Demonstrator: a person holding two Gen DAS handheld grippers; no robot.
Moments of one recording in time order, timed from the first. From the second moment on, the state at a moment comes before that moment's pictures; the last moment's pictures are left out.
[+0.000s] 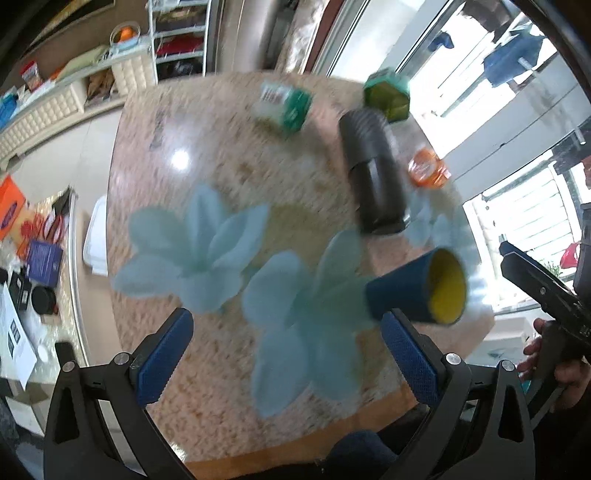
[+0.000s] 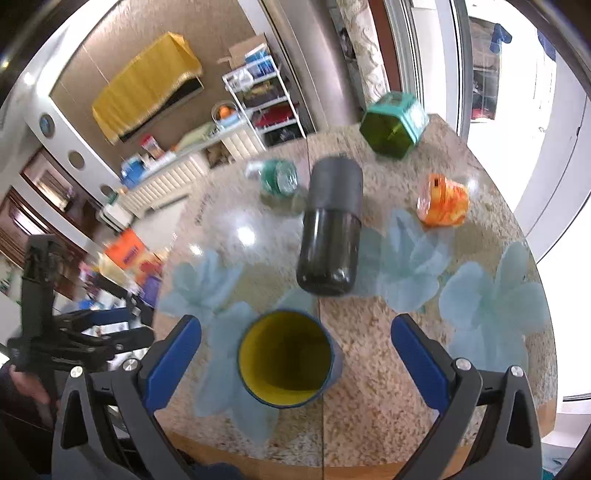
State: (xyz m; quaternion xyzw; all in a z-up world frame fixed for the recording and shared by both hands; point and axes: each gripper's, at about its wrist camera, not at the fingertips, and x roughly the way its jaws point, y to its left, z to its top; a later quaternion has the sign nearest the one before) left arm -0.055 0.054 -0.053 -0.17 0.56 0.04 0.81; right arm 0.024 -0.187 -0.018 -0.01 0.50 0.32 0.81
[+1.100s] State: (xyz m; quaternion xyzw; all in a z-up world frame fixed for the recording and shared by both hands) left arm -0.051 -0.053 0.021 -0.15 0.48 0.09 0.86; right arm 0.043 -0.229 0.027 -0.09 0.44 0.38 0.81
